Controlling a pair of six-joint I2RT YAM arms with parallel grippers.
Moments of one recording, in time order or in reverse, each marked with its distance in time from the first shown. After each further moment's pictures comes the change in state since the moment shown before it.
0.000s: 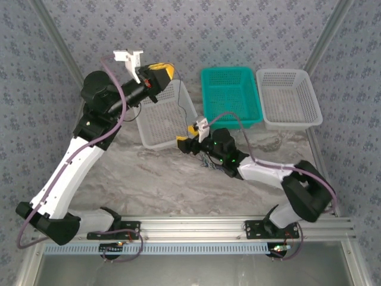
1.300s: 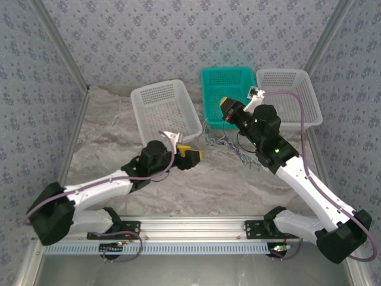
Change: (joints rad) left arm -0.334 0.005 -0.894 0.390 -0.241 -0.210; right arm -0.213 -0.446 0.295 -0.678 0.188 0.633
